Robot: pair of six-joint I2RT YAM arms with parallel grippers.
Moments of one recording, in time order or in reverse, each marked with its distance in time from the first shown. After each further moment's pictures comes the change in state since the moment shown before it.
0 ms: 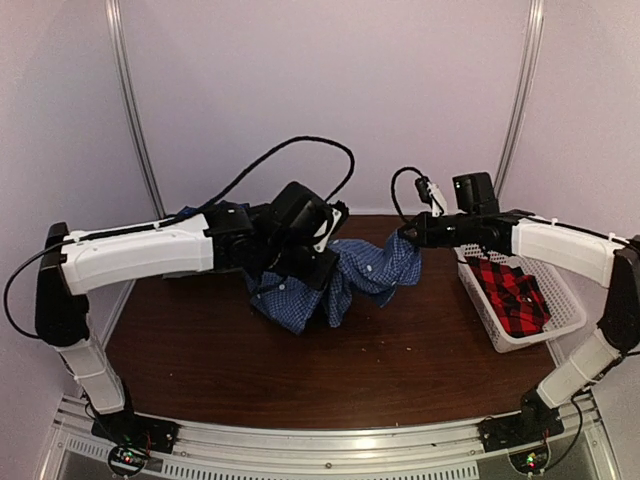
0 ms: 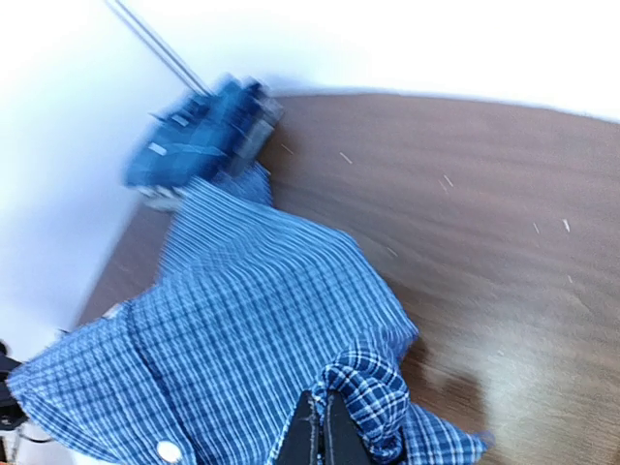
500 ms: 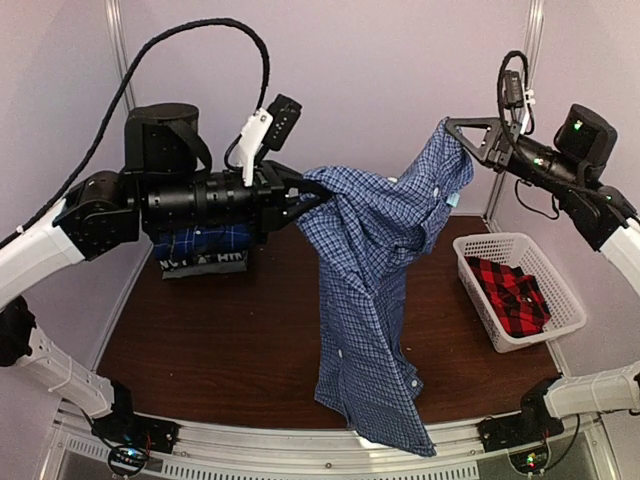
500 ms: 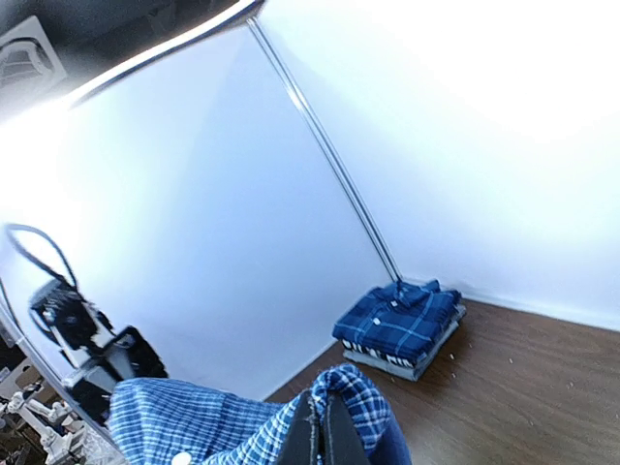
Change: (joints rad) left arm -0.118 -0.408 0.033 0.161 0.285 0.231; right arm 0.006 -0.433 0.181 0.072 -0.192 0.235
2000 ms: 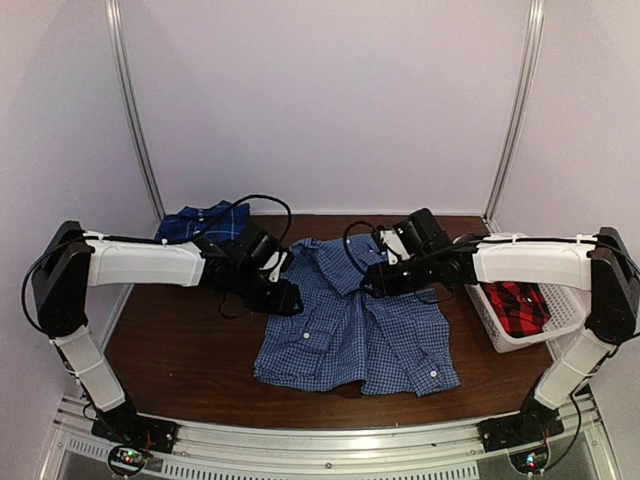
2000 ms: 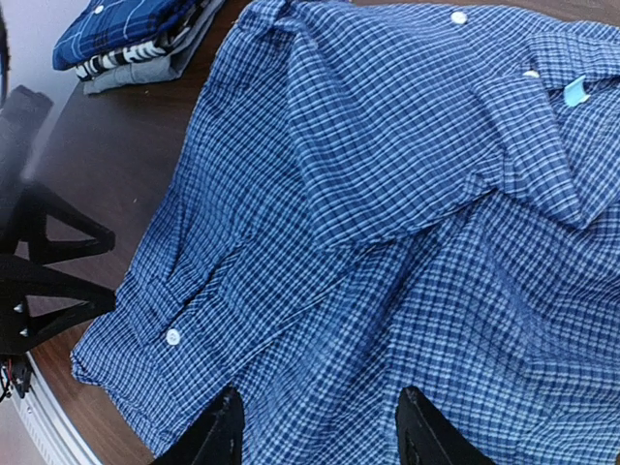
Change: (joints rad) left arm 0.406 0.364 -0.459 0.063 0.163 -0.449; right arm 0.289 0.507 -0.209 -0.194 0.480 -0.135
